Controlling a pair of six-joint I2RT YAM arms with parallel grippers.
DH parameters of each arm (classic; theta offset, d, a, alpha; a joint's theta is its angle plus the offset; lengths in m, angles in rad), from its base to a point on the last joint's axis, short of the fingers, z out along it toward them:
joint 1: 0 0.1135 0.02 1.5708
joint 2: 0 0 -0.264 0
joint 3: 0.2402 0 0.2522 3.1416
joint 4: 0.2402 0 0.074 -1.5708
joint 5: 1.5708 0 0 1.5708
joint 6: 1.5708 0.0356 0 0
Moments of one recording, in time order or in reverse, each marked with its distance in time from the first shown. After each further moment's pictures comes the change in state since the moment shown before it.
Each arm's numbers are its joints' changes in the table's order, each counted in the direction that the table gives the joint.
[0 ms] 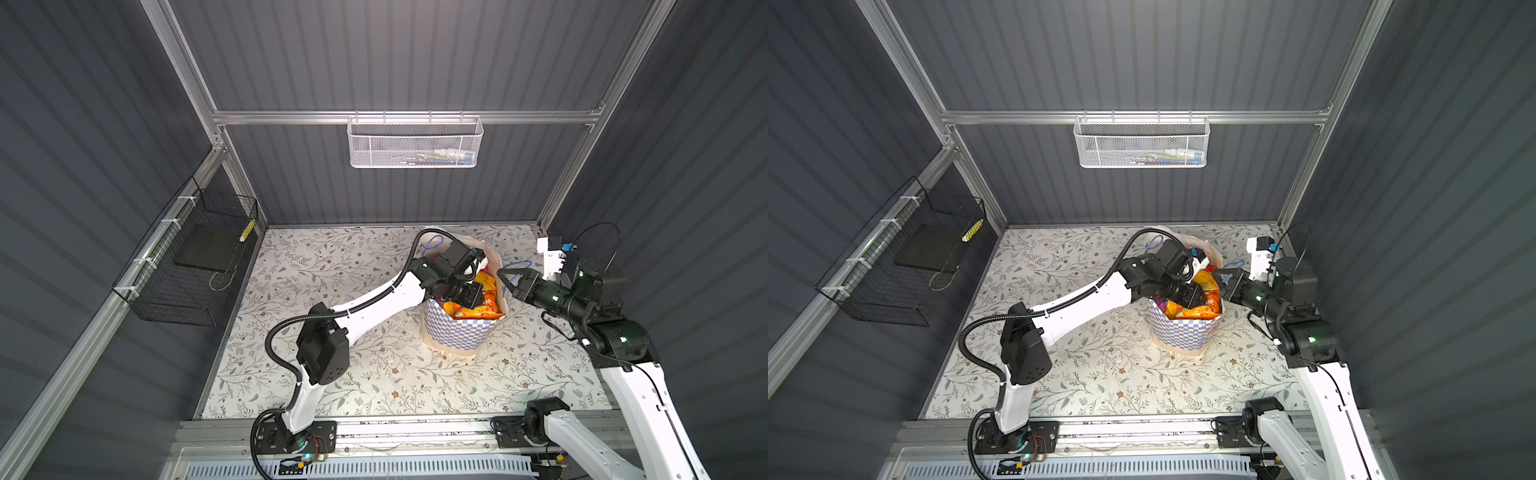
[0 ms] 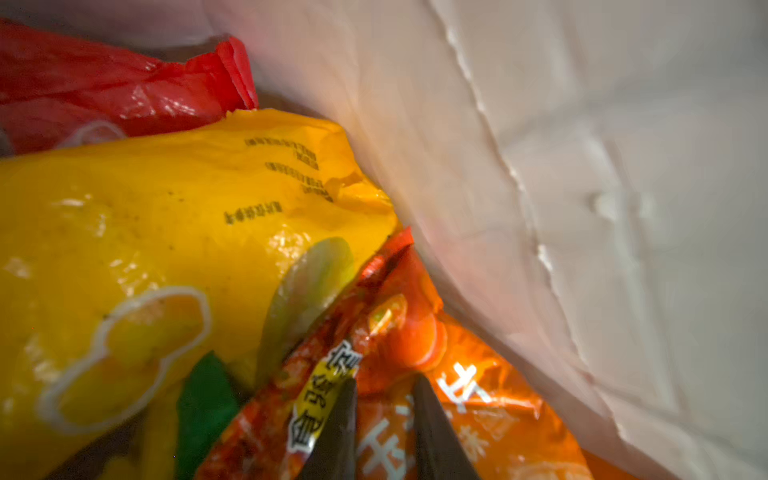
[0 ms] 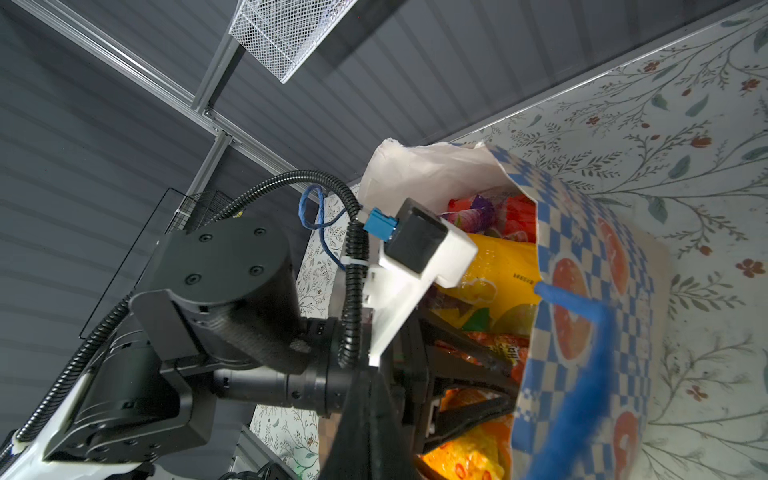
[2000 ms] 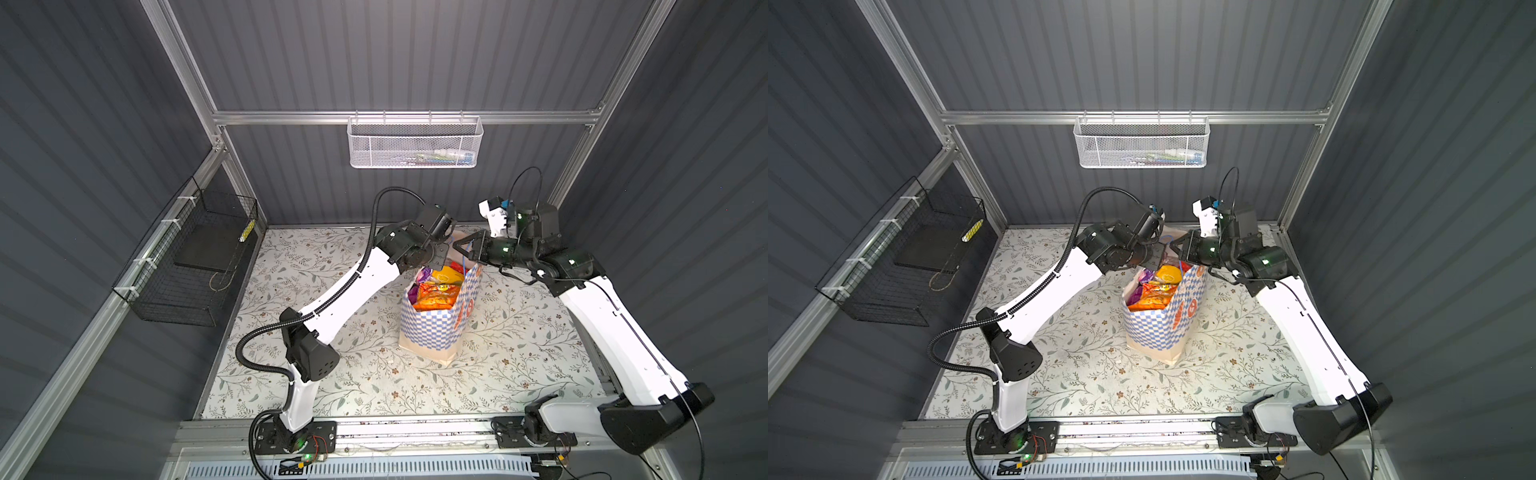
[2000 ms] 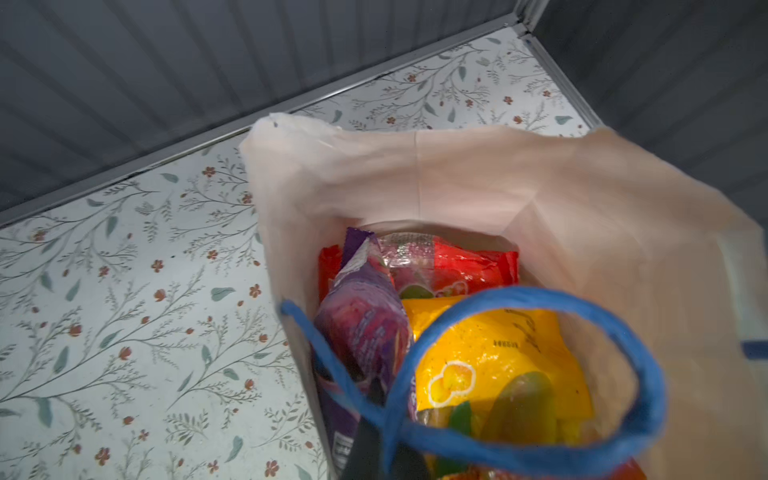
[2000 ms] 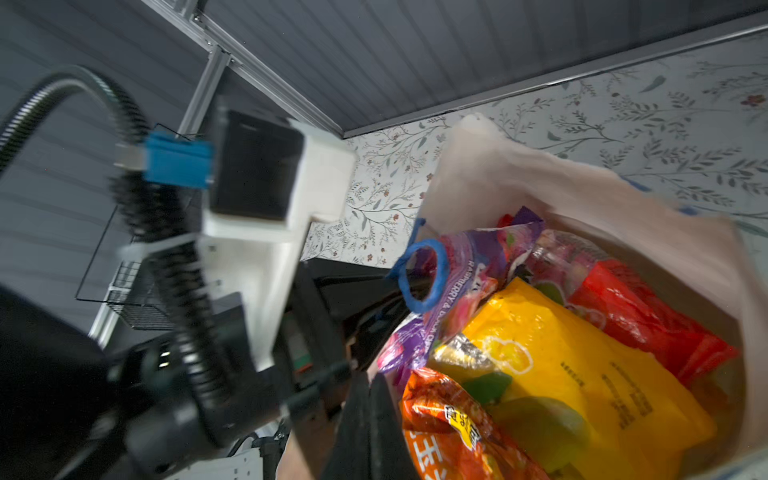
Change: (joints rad) left arm 0.121 0.107 0.245 0.328 -0.525 0.077; right arm 0.262 -0.539 0.526 0.109 0.032 -0.027
